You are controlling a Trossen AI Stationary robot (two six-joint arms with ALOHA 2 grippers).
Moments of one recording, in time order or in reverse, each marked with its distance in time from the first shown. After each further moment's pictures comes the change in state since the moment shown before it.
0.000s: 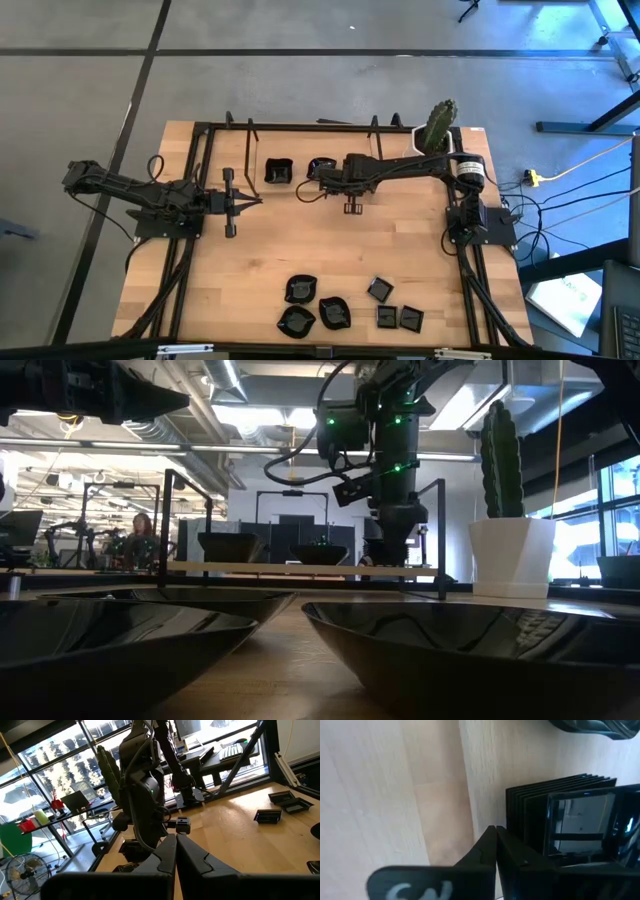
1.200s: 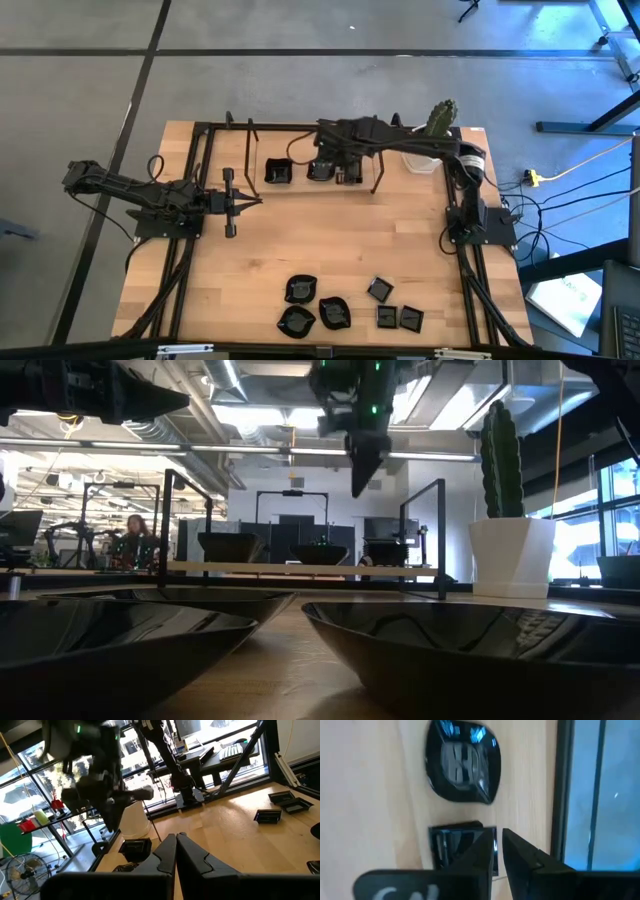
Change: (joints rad) left arm 0.000 0.000 0.000 0.000 0.000 0.000; right arm -0.130 -0.002 0.411 -0.175 -0.090 -0.226
